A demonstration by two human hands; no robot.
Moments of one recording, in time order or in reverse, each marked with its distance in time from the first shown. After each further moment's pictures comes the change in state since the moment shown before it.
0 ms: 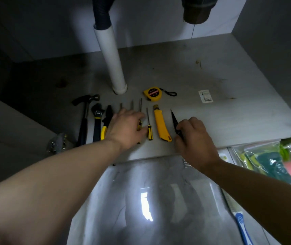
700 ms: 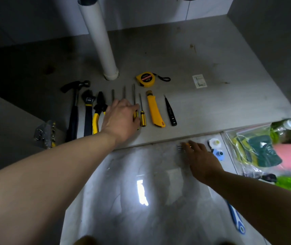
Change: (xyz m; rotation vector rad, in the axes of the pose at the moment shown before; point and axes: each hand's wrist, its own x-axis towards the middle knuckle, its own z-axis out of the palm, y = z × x) left_hand -0.012 0.011 0.012 0.043 -0.013 -0.033; right_hand -0.084 0.065 0.034 -0.423 -0.673 0.211
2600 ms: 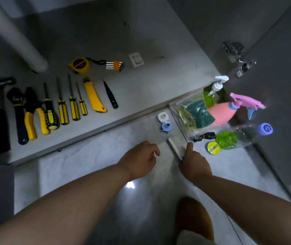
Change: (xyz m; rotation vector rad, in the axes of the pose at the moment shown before) left_hand -0.101 0.163 0.101 -0.445 -0.610 0.309; right_hand -0.112 0.077 0.076 0.368 0.023 0.554
